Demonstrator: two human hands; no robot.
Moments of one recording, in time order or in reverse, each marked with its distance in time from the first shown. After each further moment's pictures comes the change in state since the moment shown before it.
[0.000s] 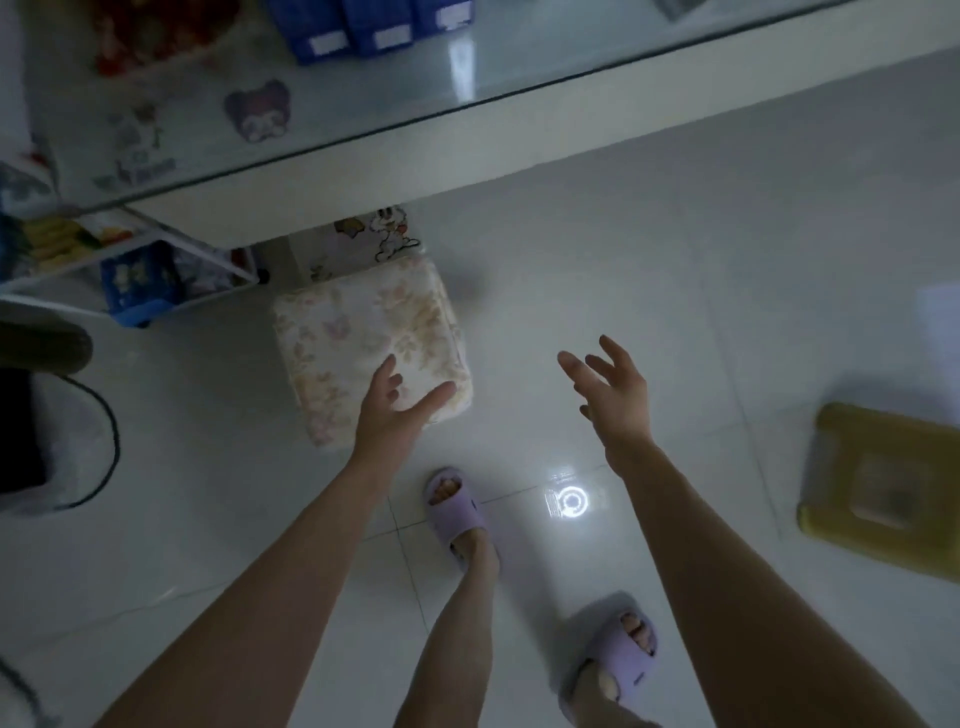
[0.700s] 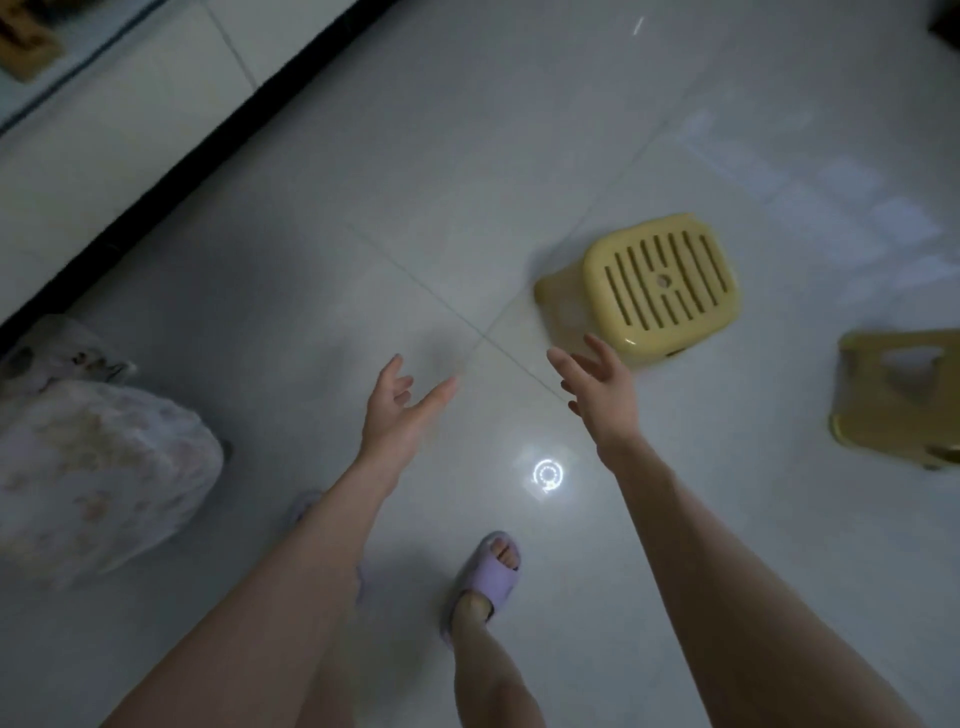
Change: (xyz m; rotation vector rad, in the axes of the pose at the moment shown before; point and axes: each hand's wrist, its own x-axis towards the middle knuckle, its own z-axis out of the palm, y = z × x) left_hand -0.264 -0.023 0.384 0.337 -0.408 0.236; right_hand -0.133 0.141 -0.446 0.374 0.409 0.006
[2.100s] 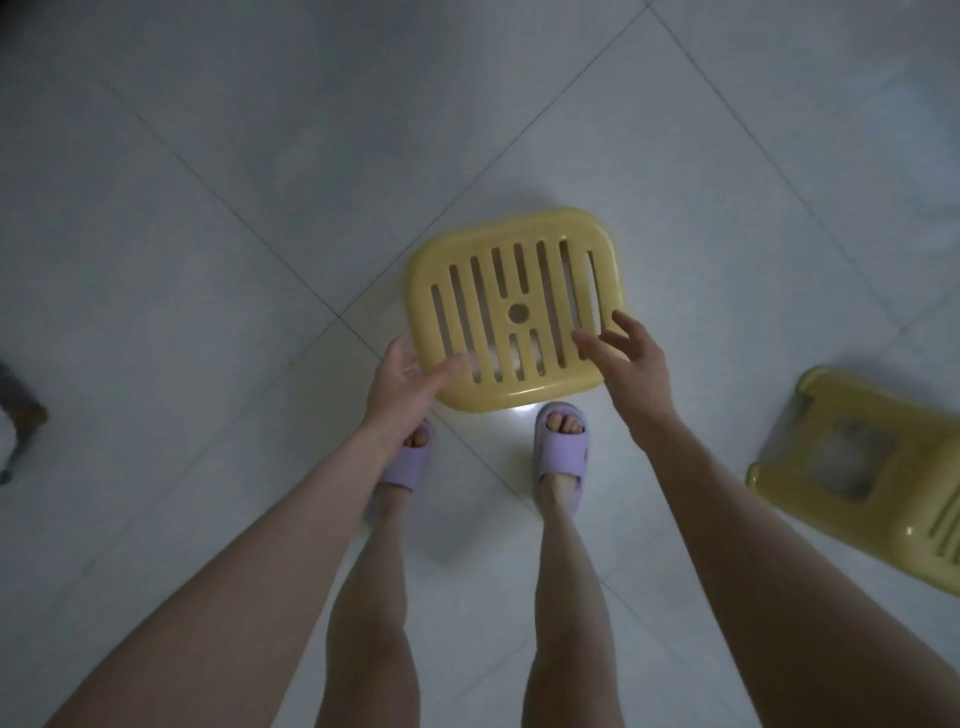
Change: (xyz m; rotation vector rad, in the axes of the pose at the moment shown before) left_hand 0.134 0.068 0.387 0.068 0.018 -0.274; right_hand 0.350 -0.011 -0.279 -0.257 -0.129 0.155
